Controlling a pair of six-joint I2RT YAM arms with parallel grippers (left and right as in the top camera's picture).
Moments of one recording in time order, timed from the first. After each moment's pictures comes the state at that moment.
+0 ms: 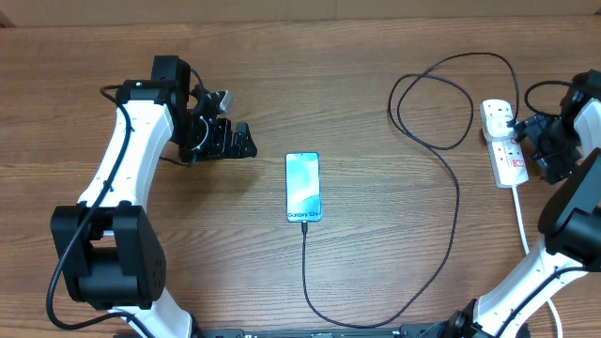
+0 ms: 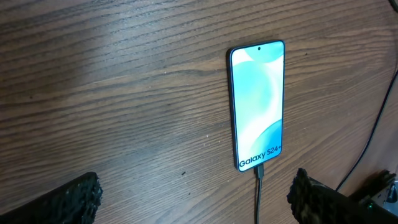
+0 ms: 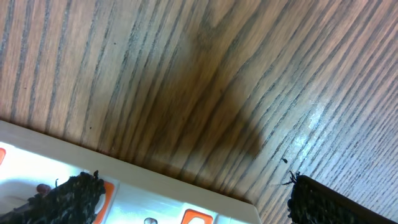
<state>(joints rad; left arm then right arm) -0.03 1.85 1.49 -1.12 0.46 0.05 -0.49 2.15 1.64 -0.98 0.08 0.65</state>
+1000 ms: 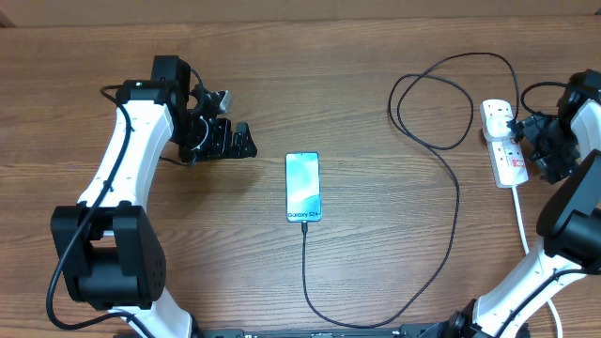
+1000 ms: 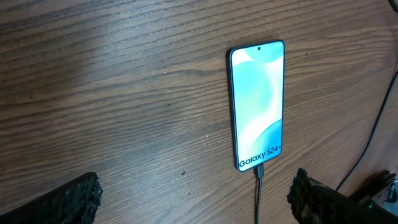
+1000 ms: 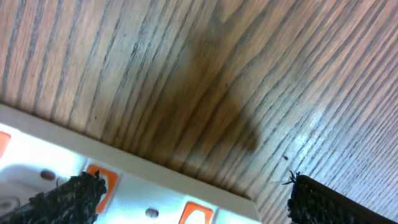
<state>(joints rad) -0.03 1.85 1.49 -1.12 0.46 0.05 -0.48 2.13 1.61 -0.96 0.08 0.62</state>
